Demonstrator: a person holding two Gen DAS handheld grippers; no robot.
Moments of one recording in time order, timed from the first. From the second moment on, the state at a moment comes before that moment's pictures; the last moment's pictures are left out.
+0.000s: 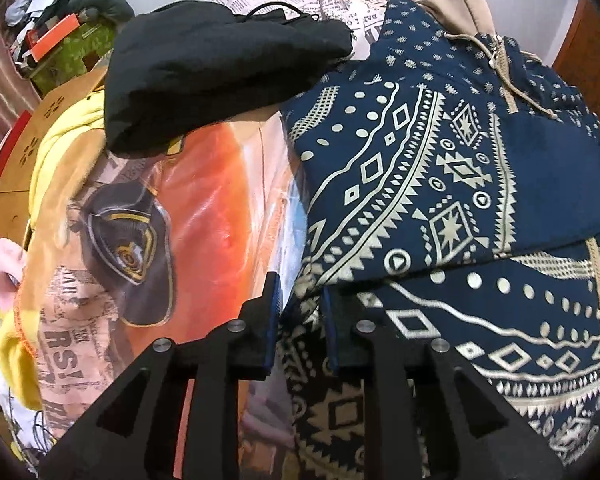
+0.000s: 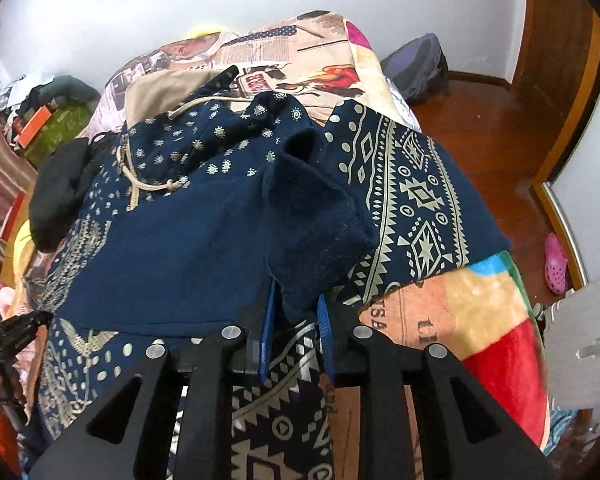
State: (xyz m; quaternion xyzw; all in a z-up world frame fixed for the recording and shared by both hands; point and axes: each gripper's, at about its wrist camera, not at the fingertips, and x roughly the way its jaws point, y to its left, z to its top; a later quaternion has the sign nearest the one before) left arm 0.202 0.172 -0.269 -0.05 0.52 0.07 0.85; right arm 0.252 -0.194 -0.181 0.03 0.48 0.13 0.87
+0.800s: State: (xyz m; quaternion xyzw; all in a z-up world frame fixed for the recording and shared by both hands) left arm 0.269 0.092 -0.152 -0.03 0.41 0.01 0.91; right arm 0.261 -0.291 -0.133 0.11 0.43 0.06 0.89
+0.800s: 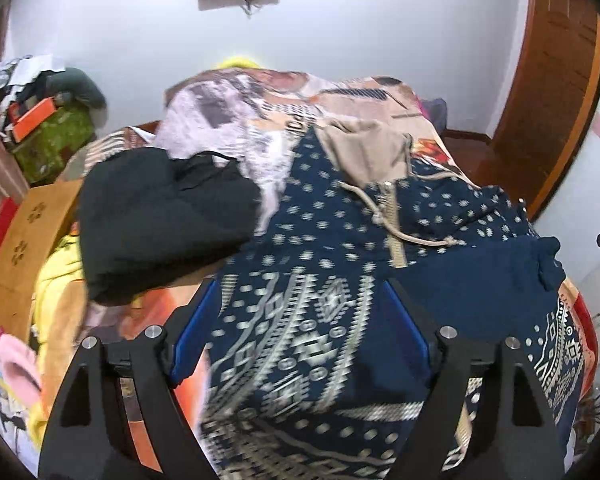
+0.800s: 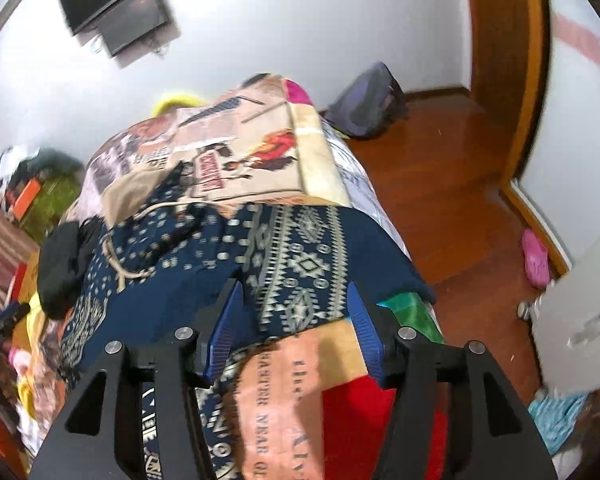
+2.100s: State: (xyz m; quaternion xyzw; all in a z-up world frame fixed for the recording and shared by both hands) left arm 0.293 0.051 -0.210 -0.01 0.45 0.00 0.89; right arm 0.318 -0.316 -0.145 0.15 0.42 0.04 0.90
